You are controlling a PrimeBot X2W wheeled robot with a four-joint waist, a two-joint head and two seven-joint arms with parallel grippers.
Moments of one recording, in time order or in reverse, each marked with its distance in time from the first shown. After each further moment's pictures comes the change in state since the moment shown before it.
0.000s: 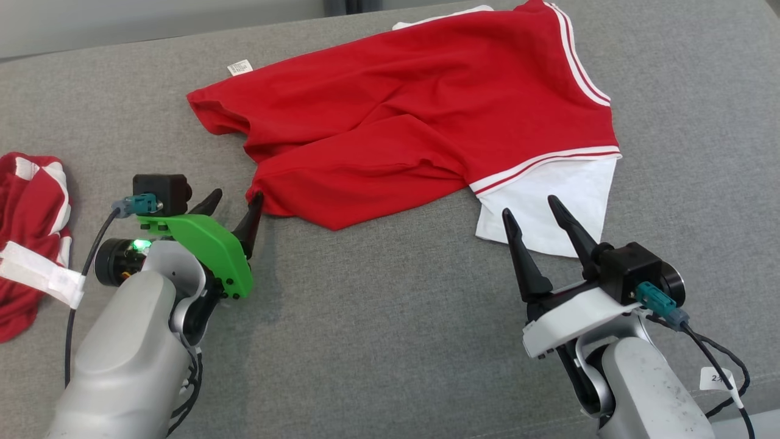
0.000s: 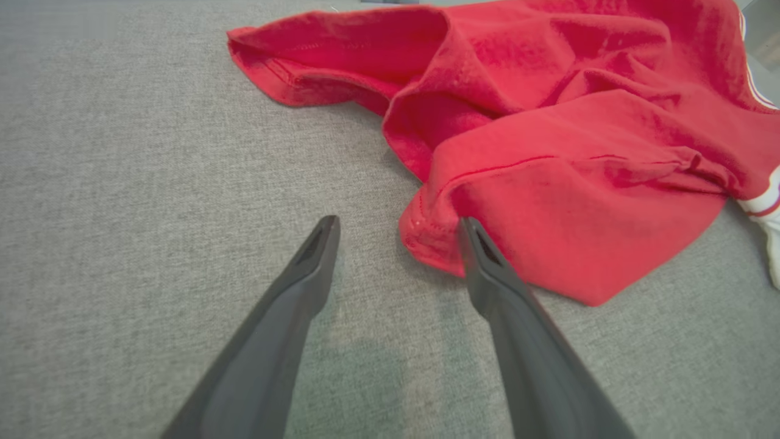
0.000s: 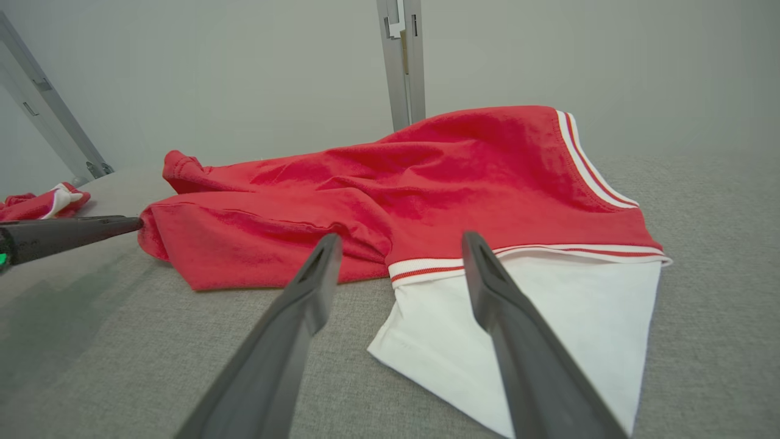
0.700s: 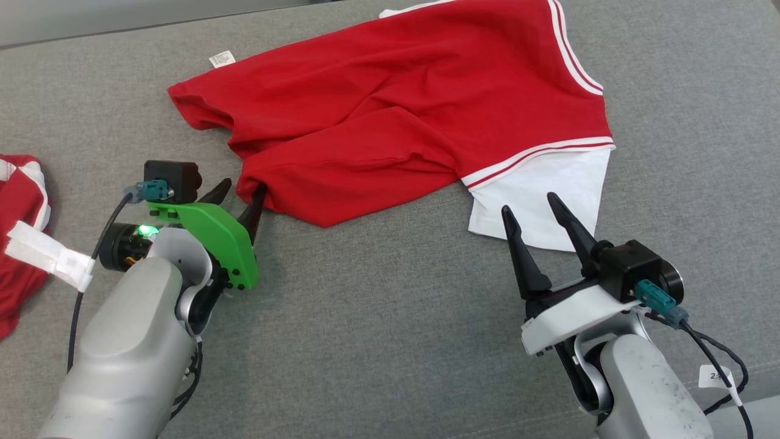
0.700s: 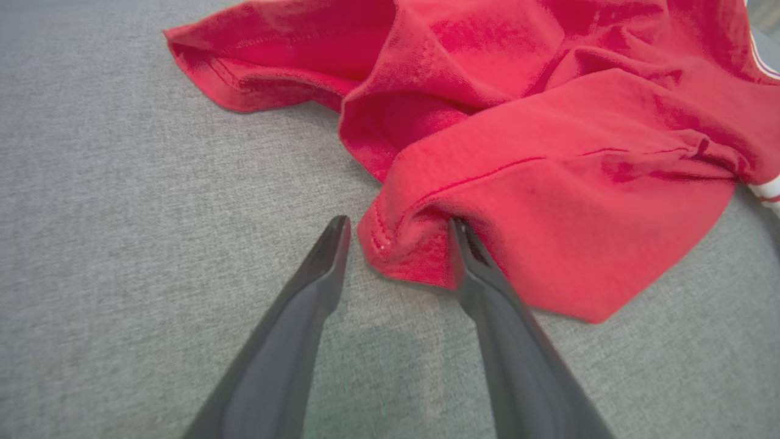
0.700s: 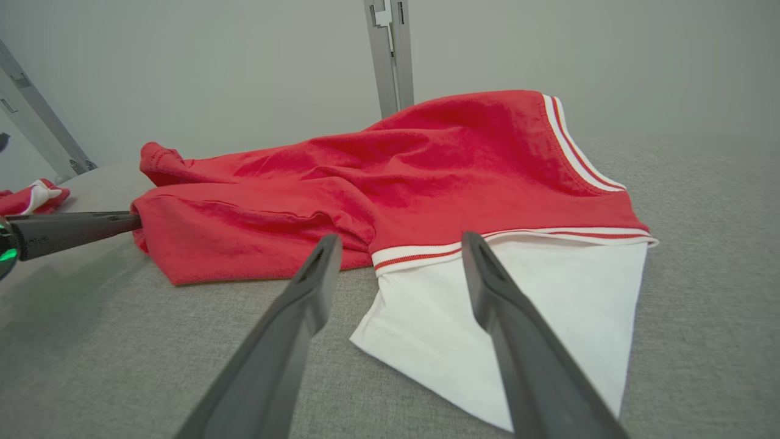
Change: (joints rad) left arm -0.053 -0.001 -0.058 0.036 0.003 0.000 -0.007; right arm -0.009 0.002 0.003 0.008 0.005 0.000 -0.009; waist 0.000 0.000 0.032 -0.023
